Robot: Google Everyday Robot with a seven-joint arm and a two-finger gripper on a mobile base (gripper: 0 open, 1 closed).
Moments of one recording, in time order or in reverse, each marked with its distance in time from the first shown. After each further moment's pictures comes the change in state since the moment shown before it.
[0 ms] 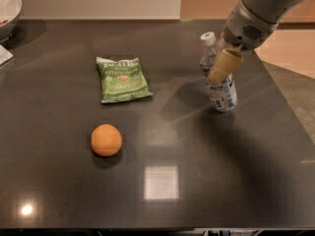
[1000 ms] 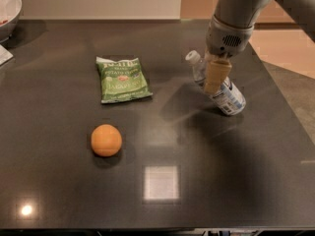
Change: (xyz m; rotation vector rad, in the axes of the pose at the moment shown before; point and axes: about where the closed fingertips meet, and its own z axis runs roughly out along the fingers) arm 0.004 0.006 0.033 -0.092 0.214 -0.145
